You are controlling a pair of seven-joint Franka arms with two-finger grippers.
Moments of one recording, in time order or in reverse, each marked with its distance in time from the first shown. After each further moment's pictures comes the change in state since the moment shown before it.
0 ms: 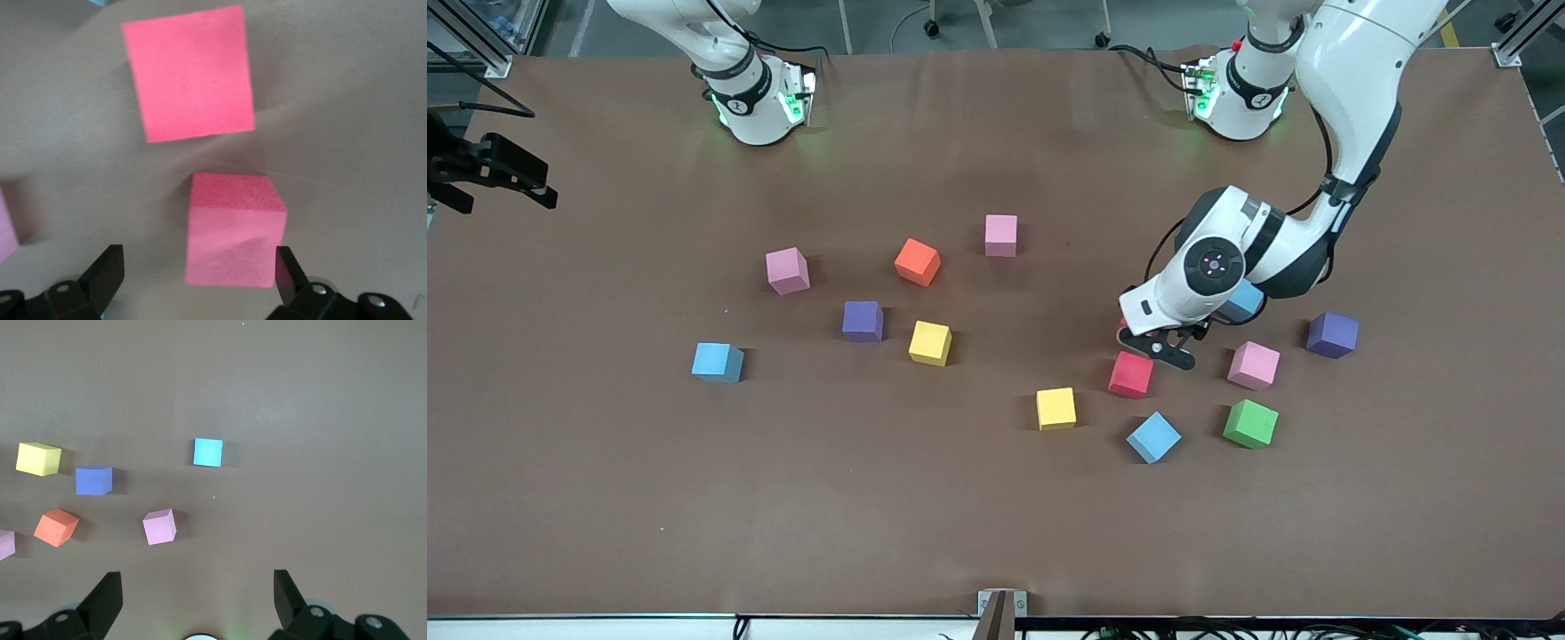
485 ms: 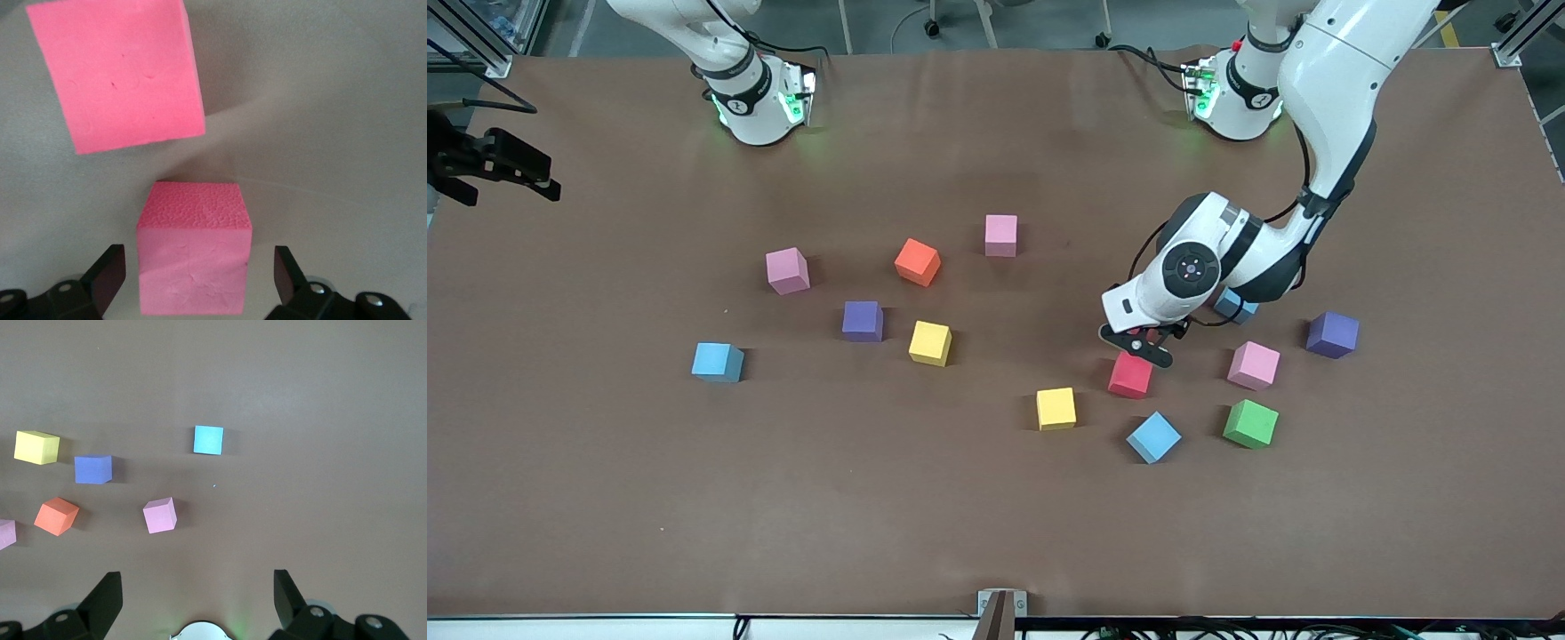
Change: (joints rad) left arm -0.022 0.049 -0.001 -0.001 0.001 0.036 0.000; right arm 0.000 0.000 -0.001 0.000 0.002 -0.027 0.002
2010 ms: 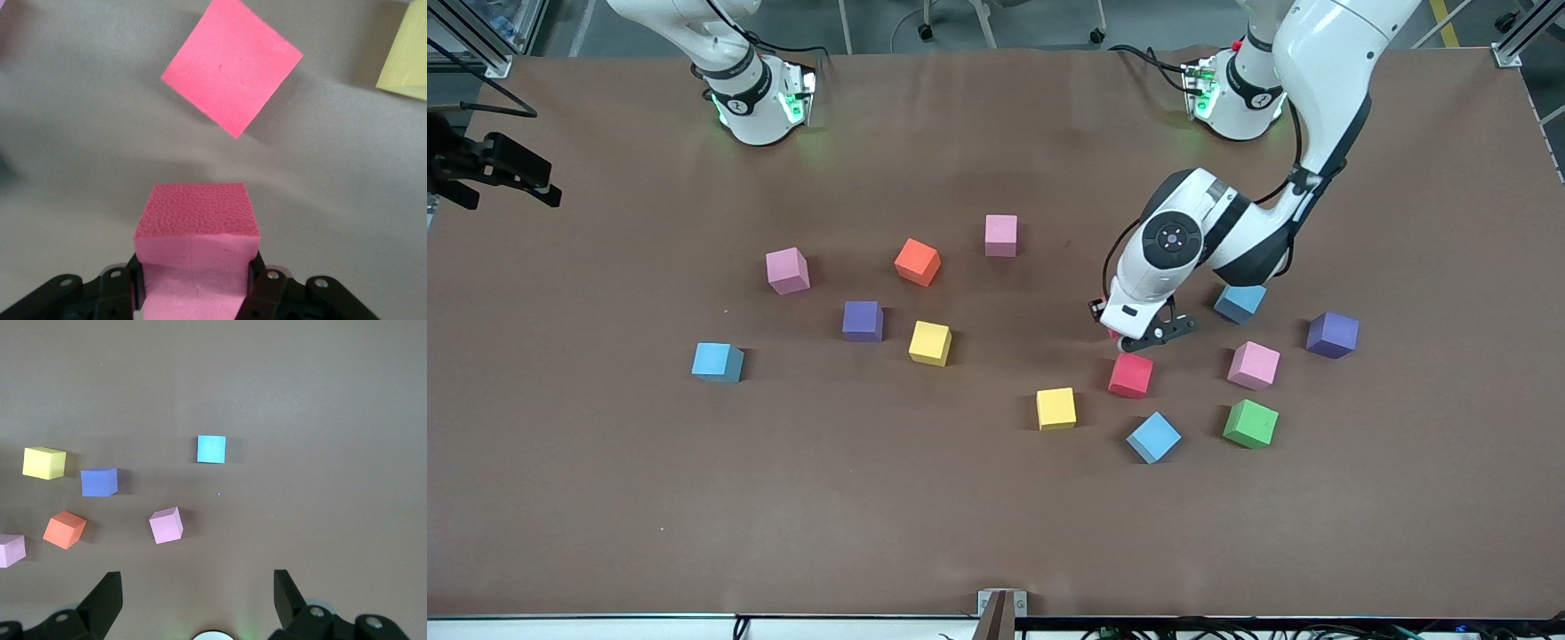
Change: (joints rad) left arm 0.004 -0.062 -0.082 0.014 -0.003 -0.027 -0.932; right arm 0.002 0.000 0.001 0.001 0.012 0.022 0.045
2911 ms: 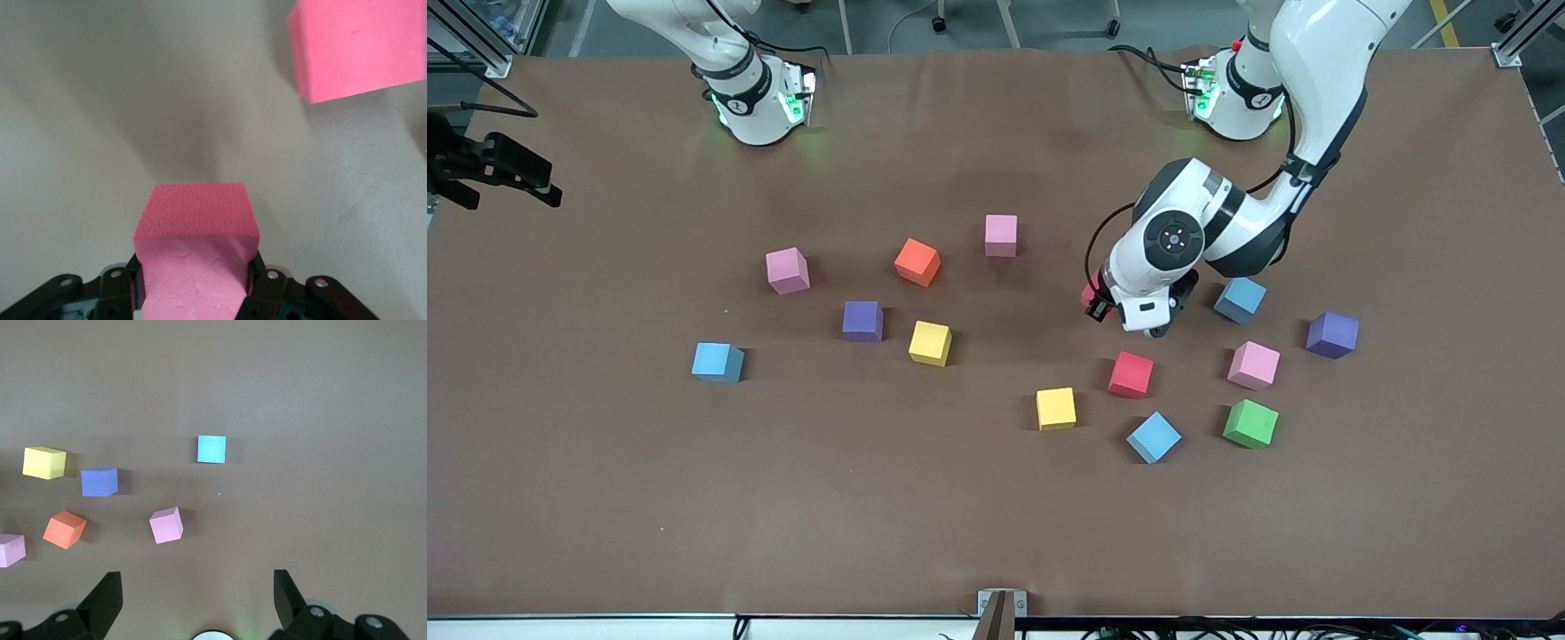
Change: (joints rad) left arm -0.002 -0.012 -0.036 0.019 -0.185 -0.058 -0.637; right arm 0.000 0.000 0.001 0.000 0.000 0.000 0.000
